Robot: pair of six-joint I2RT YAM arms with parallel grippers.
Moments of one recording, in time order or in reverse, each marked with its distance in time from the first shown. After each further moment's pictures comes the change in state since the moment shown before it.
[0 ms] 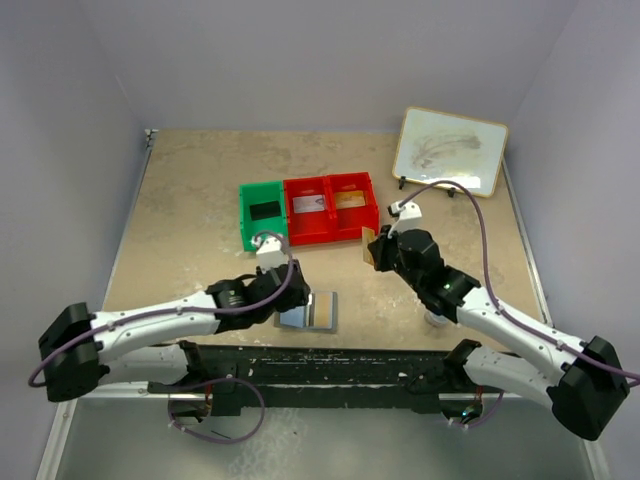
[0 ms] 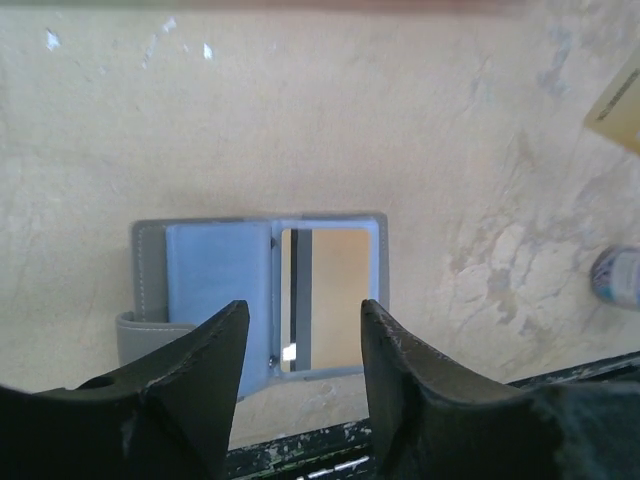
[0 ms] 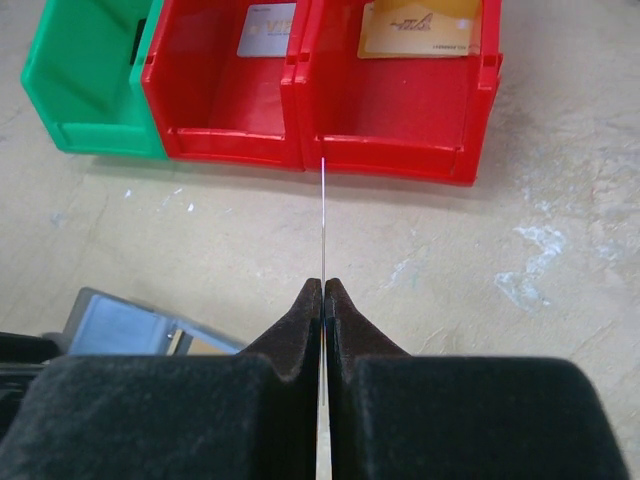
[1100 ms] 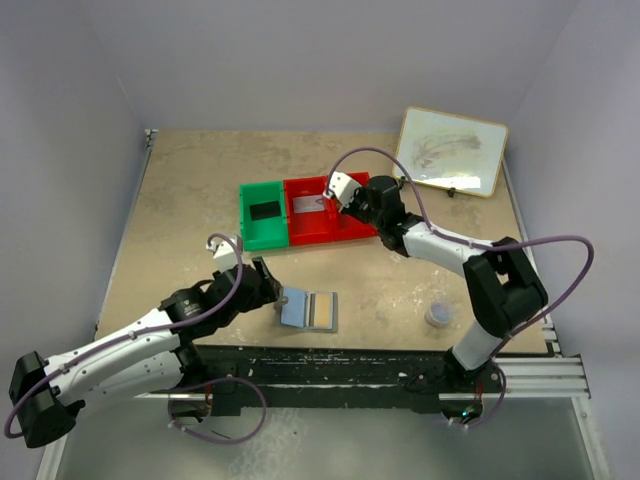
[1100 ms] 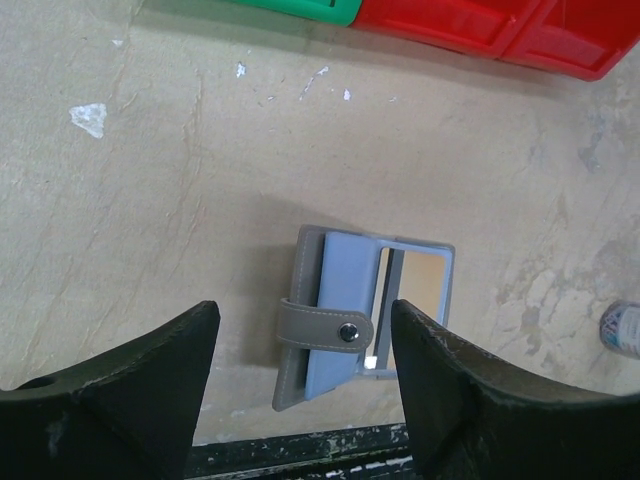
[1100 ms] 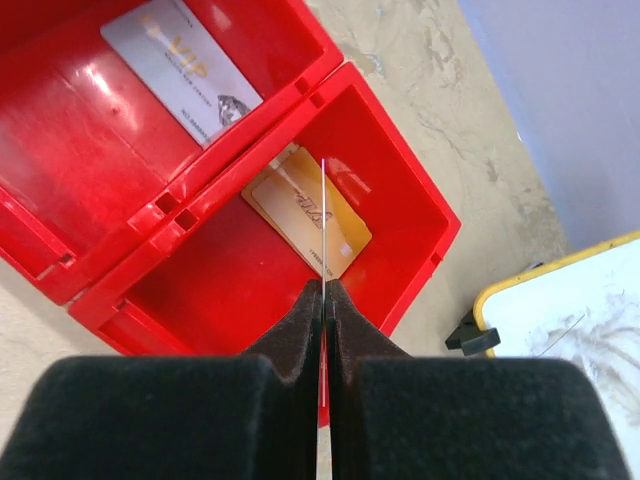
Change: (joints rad) left arm 0.183 -0.375 -0.129 -0.175 0.014 -0.008; right arm -0.179 0.662 0.384 0.274 -0.262 -1.027
